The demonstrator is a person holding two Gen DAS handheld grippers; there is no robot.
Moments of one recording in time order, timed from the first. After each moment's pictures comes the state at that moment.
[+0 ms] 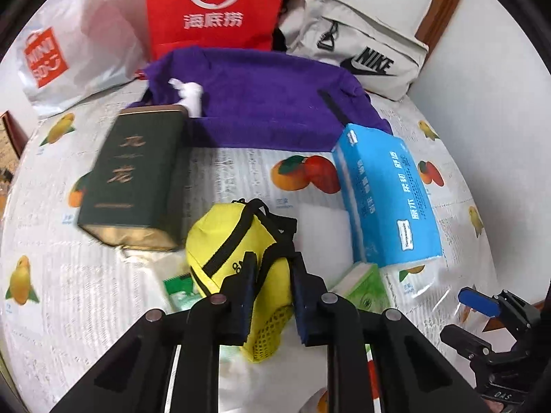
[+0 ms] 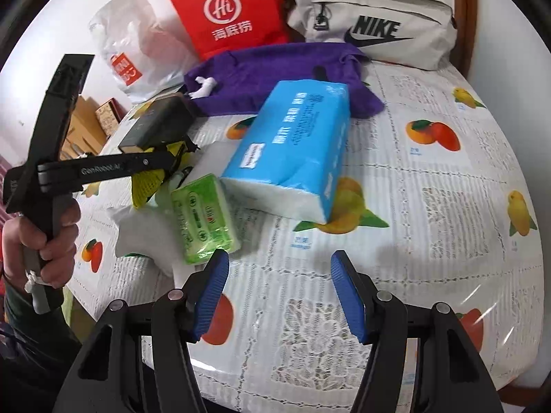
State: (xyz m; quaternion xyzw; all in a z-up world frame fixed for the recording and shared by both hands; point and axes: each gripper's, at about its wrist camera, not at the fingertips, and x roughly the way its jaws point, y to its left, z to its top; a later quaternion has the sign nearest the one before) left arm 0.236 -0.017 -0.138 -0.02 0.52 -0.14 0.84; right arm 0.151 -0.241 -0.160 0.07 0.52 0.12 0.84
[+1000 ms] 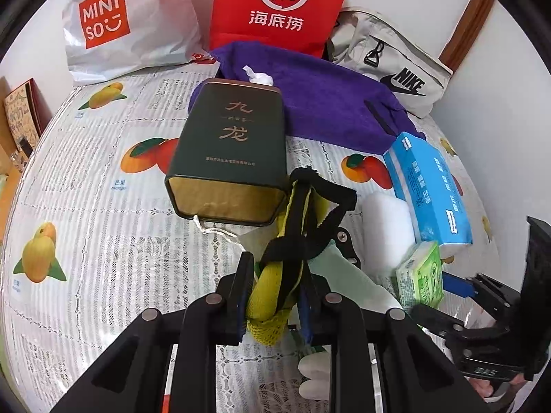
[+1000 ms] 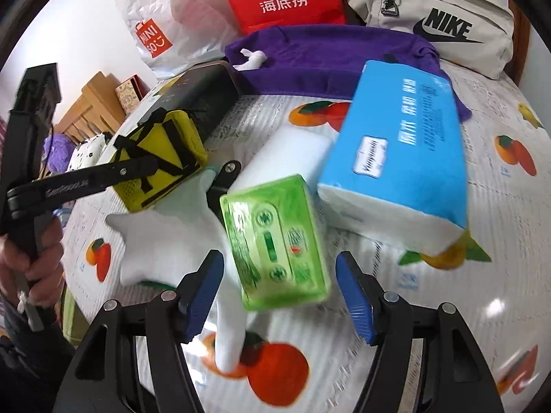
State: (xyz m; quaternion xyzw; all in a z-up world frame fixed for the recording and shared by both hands) left arm 0.228 0.053 -0.161 -0.05 0.51 -0.12 0.85; right arm 0.190 -0.164 -0.197 0.06 0.53 0.17 0.83
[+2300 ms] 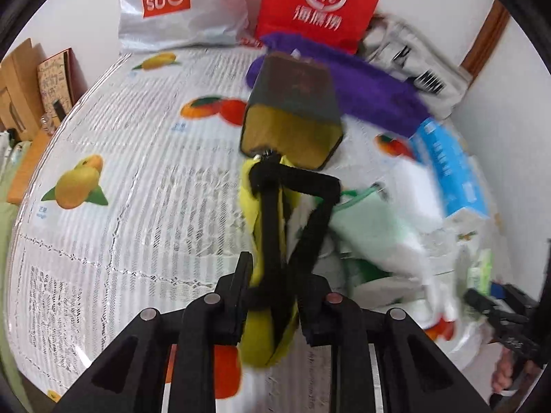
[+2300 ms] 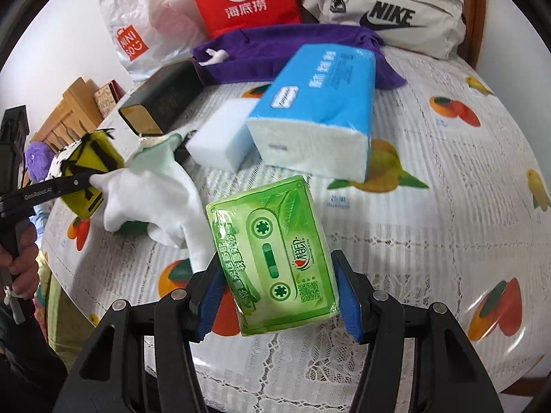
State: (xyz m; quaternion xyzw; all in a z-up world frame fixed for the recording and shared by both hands) left arm 0.181 0.090 -0.184 -0.06 0.52 -0.06 0.85; right arm 0.130 -0.211 -0.200 0.06 0.53 0.11 0.84
